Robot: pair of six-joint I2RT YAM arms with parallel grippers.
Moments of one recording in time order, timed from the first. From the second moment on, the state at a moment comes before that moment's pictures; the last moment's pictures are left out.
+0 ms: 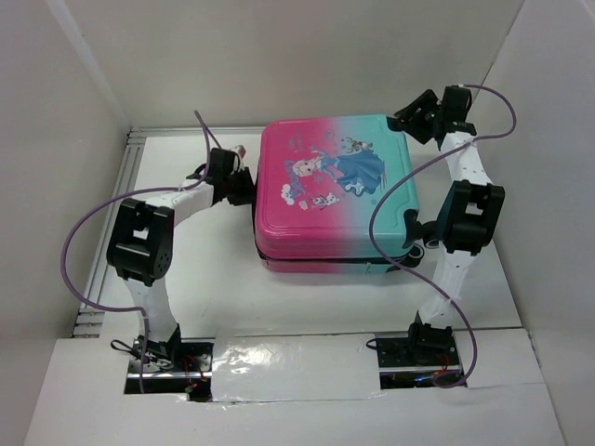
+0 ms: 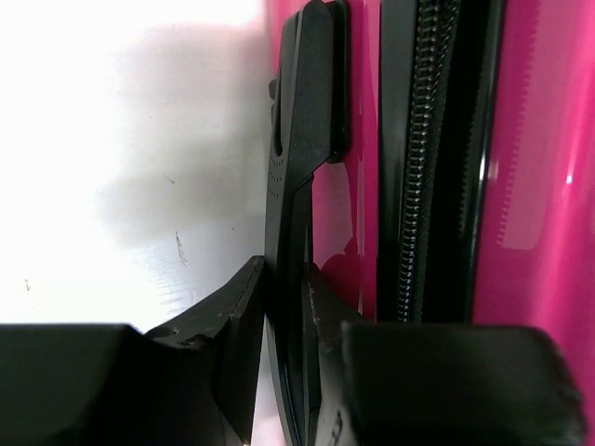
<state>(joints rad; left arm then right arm) -0.26 1.90 1.29 -0.20 0.23 -0.48 -0.18 2.14 1.95 -0.31 -0.31 0.73</state>
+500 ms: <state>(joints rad) -0.12 1.91 1.27 -0.16 0.29 -0.50 -0.07 2.29 2.15 -0.32 -0.30 0.73</state>
